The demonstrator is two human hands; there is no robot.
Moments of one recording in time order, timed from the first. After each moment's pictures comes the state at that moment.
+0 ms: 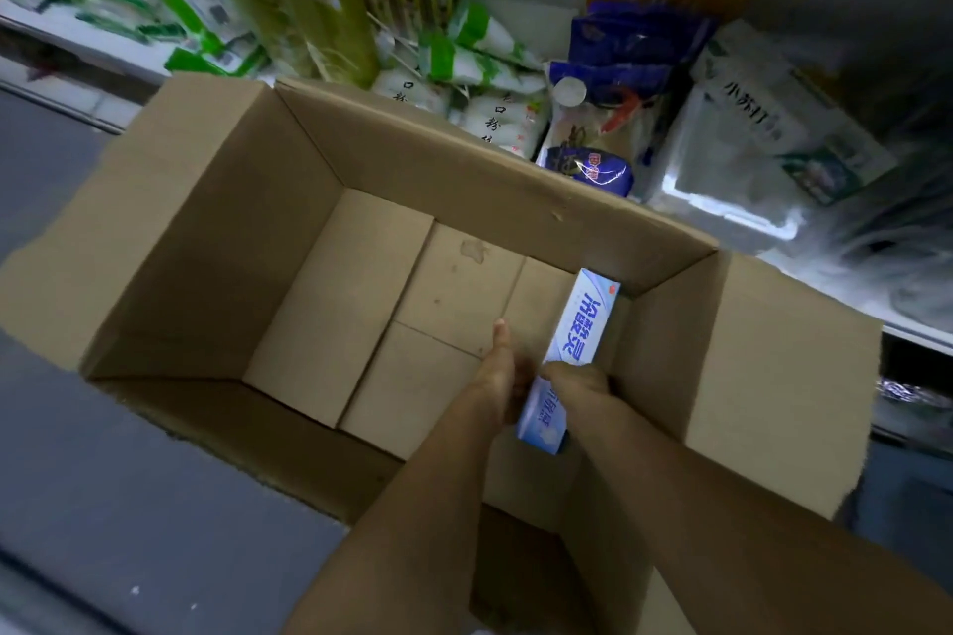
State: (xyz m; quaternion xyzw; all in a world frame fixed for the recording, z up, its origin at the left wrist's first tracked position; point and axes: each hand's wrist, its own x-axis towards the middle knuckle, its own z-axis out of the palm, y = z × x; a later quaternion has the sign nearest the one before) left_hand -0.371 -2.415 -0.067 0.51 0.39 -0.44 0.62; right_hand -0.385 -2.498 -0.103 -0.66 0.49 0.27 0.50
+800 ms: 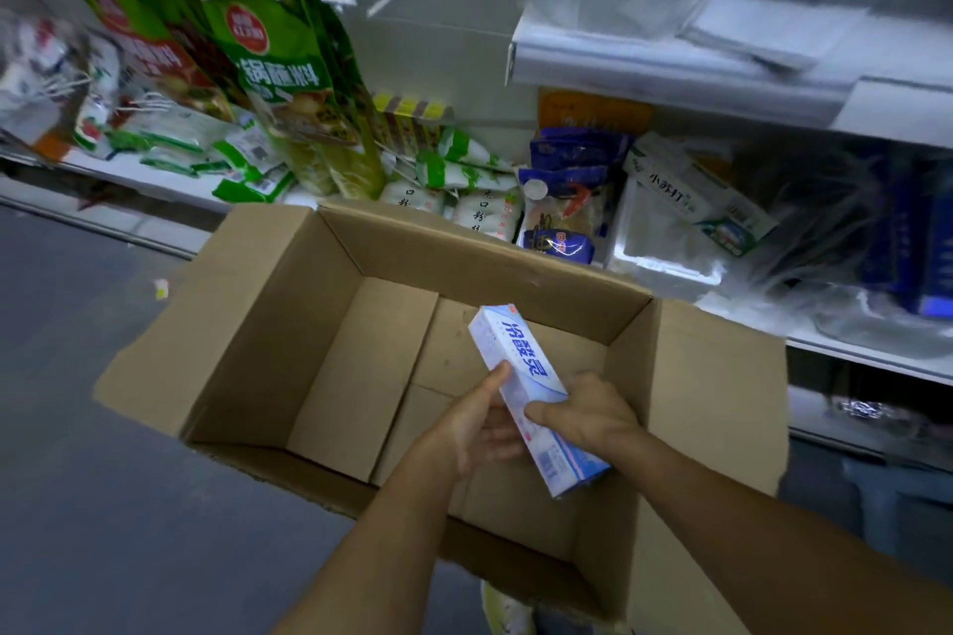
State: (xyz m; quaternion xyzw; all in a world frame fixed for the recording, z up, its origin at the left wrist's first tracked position) left_hand -0.383 -2.368 0.013 0.54 0.32 -0.44 0.64; right_hand -0.395 -2.519 0.027 -0.85 0.21 0.32 0.36
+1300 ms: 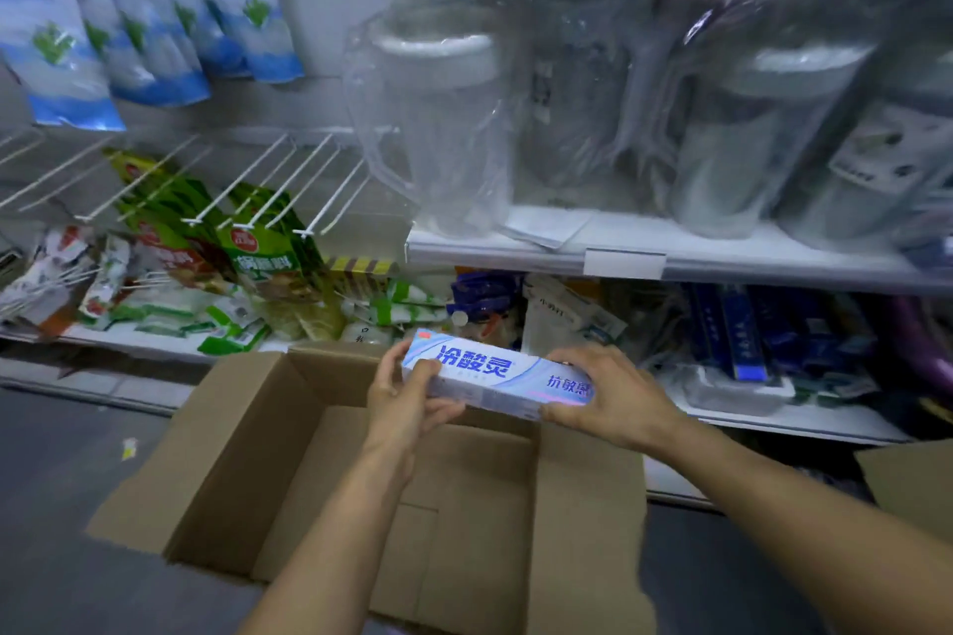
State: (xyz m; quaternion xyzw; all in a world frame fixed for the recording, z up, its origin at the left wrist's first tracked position) left_hand -0.384 -2.424 0.216 0.62 0.18 -0.10 0.76; right_hand -0.432 -2.650 0.230 -0.96 0.02 0.08 0.28
